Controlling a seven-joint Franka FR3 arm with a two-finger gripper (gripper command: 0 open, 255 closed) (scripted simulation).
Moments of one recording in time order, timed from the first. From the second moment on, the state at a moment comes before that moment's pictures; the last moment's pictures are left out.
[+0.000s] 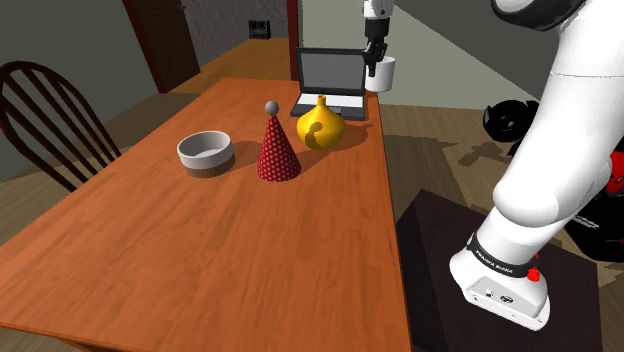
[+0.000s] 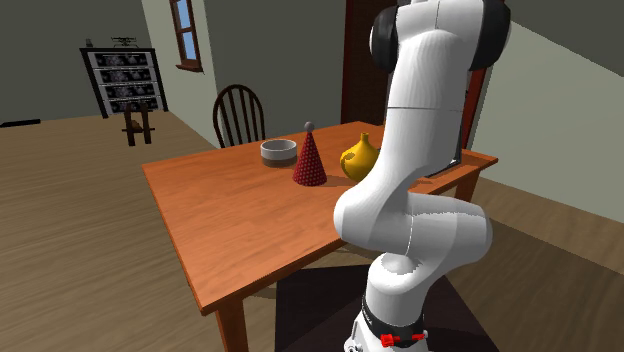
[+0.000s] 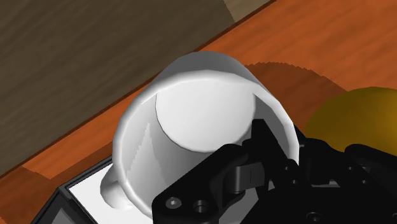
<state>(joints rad) -0.35 0.20 -0.14 -1.55 -0.01 1.70 -0.47</state>
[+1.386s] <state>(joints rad) -0.34 0.24 -0.14 -1.78 -0.01 1.97 -0.46</state>
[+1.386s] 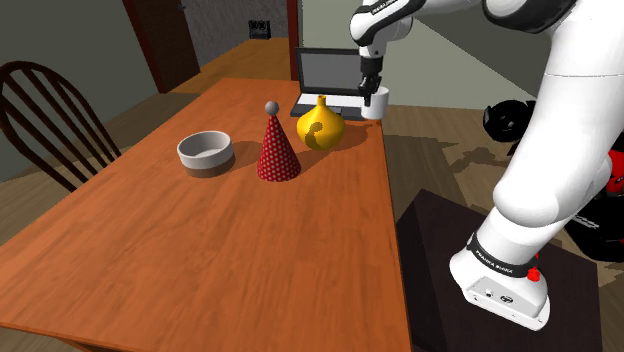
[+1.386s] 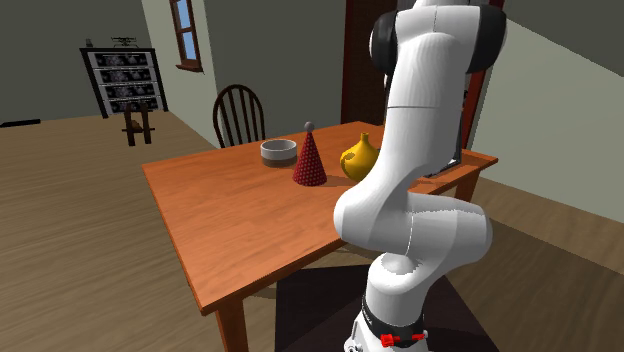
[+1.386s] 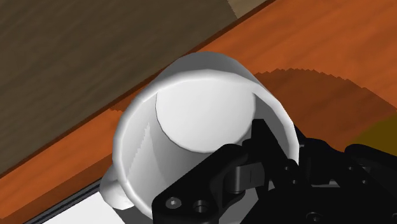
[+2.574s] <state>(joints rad) -0.35 0.30 -0.13 -1.86 0.00 2.10 -0.47</state>
